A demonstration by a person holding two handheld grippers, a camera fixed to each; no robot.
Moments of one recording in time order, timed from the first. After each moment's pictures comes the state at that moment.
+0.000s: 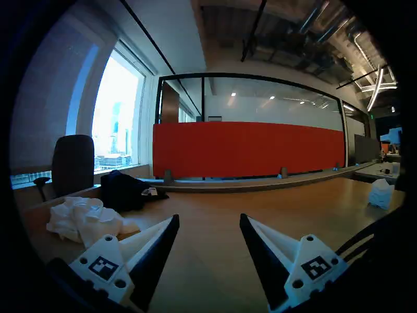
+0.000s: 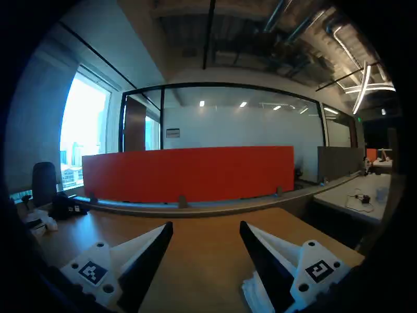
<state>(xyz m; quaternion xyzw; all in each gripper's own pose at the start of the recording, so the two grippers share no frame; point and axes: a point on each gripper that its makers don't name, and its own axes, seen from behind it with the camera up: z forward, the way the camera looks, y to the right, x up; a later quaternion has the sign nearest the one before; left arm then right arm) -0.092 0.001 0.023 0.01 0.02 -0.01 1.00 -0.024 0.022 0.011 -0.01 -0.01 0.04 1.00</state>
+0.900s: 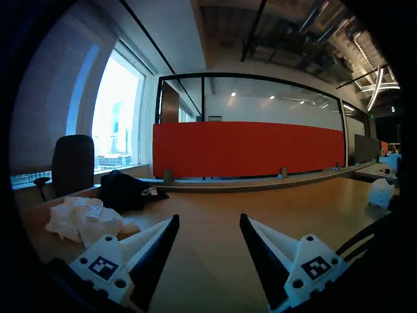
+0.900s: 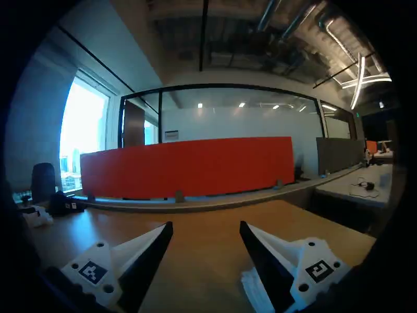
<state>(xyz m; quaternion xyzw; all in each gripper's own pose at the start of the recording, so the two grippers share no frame) -0.090 0.000 0.022 0.01 0.02 -0.01 1.00 -0.091 0.036 0.025 0.00 0.00 0.06 1.00</state>
